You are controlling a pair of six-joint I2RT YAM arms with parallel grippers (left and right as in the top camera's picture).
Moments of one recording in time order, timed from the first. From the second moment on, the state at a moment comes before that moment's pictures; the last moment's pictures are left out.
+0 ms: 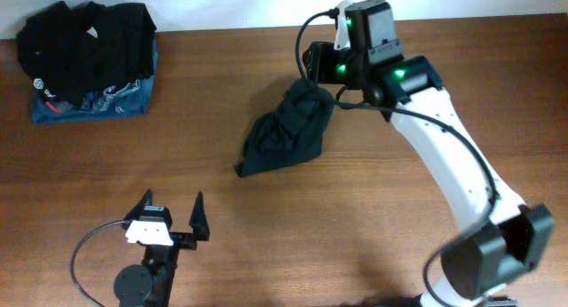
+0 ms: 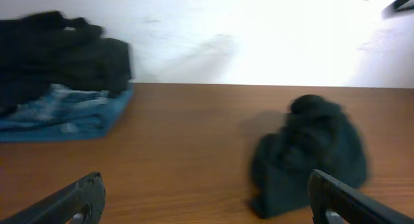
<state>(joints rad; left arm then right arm) 0.01 0.01 0.02 -0.06 0.16 -0.09 0.34 1.81 1.73 -0.66 -0.15 0.39</state>
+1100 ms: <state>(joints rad) 0.01 0.02 0.02 -0.05 0.47 -0.25 0.30 2.08 1.72 -0.78 -0.23 0.82</state>
